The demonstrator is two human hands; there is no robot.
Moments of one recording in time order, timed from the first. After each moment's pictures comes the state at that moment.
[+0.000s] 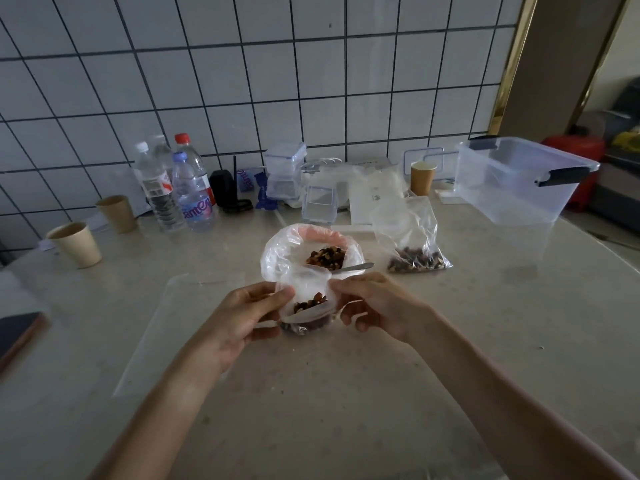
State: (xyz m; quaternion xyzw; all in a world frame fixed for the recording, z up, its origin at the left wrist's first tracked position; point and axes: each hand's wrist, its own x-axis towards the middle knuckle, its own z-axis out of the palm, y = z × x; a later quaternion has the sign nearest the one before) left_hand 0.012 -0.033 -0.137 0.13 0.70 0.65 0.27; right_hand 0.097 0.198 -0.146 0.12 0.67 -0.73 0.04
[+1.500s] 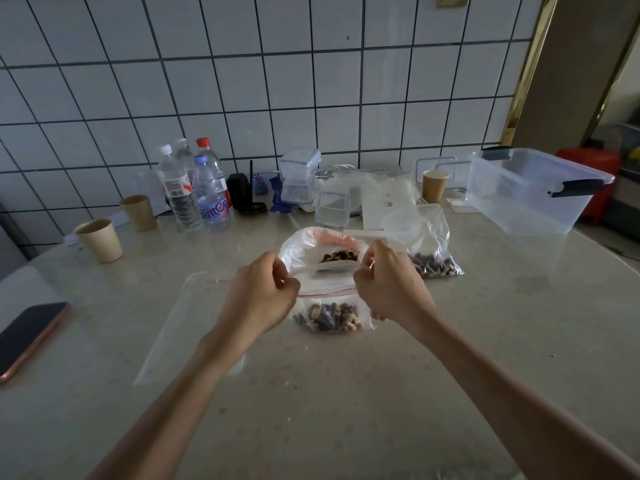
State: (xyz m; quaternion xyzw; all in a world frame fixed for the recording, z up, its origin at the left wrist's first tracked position) left_hand 0.013 -0.023 -0.113 0.24 0.89 0.37 -0.08; right_hand 0.105 0.175 -0.109 0.13 0.92 -0.29 -0.22
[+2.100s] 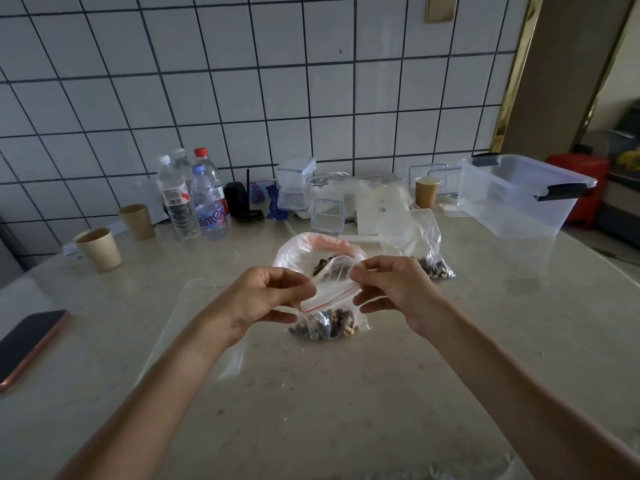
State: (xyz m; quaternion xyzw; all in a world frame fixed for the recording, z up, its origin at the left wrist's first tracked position) left_hand 0.016 -0.033 -0.096 0.23 0.73 0.59 0.26; right_hand 0.122 0.192 -0.105 0.15 0.69 -0.70 -0.12
